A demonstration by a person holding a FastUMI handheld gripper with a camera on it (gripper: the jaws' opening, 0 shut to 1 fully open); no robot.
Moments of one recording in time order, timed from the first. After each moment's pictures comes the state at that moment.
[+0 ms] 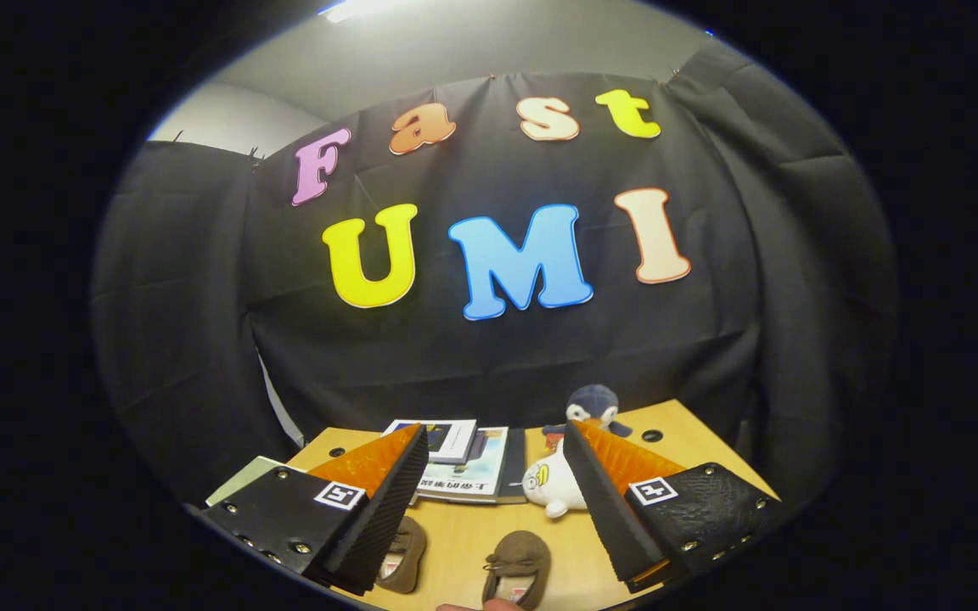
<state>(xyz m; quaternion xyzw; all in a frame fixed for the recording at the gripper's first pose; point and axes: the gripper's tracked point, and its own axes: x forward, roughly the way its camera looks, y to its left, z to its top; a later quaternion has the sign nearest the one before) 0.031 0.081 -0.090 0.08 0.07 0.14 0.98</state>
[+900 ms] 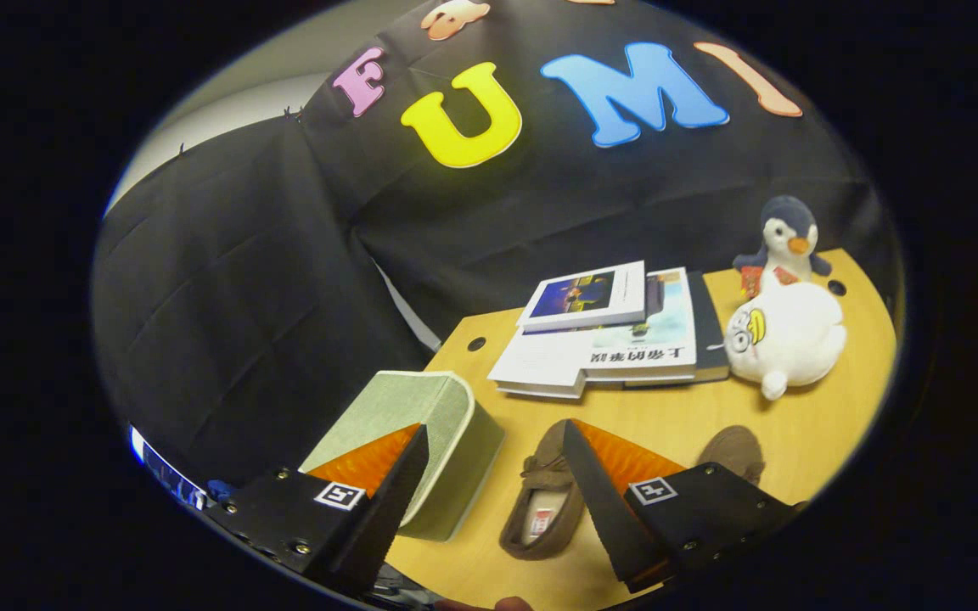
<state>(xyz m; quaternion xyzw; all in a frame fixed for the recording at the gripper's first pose) -0.005 0.271 -0.226 0.16 0.29 0.38 0.87</state>
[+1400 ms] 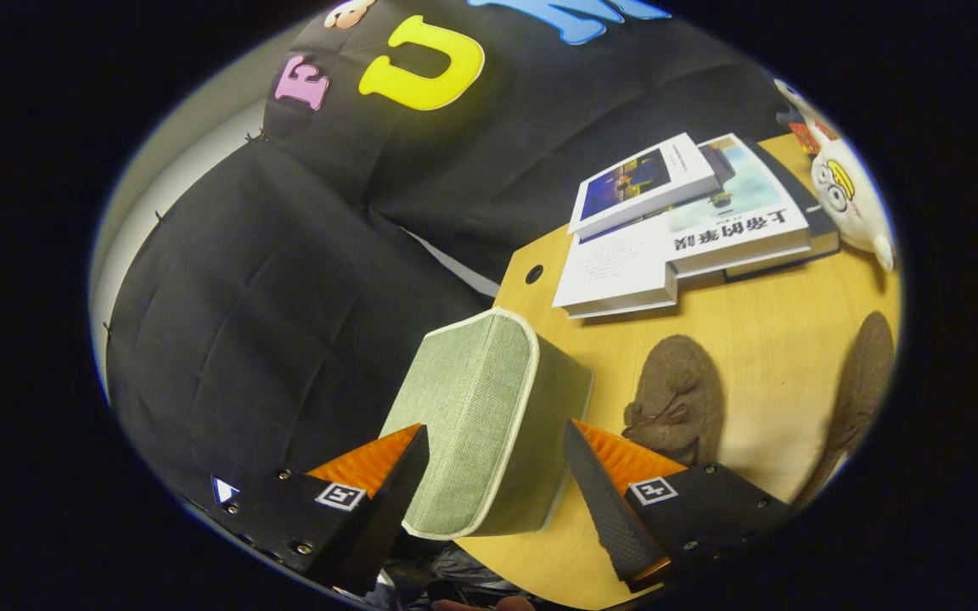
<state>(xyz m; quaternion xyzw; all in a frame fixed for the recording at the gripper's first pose) -0.023 0.354 -0.282 0.27 0.41 0.45 0.75</state>
